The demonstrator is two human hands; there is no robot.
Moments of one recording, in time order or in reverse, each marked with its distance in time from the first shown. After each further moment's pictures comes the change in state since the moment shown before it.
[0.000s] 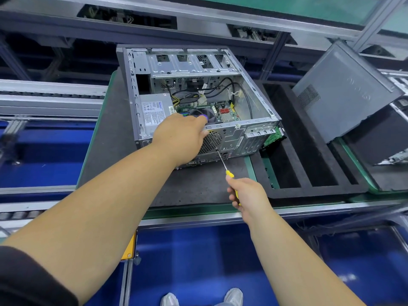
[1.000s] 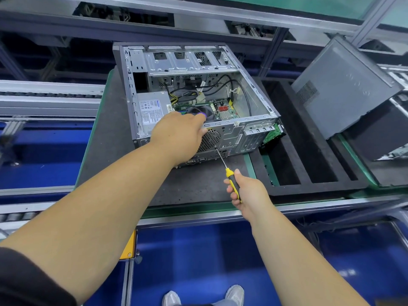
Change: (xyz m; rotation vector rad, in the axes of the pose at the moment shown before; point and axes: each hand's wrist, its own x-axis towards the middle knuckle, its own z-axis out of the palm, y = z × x) left_hand 0.001 0.001 -0.001 0.004 -0.010 -0.011; right_hand 0.007 -0.003 0.000 0.111 -0.029 0.133
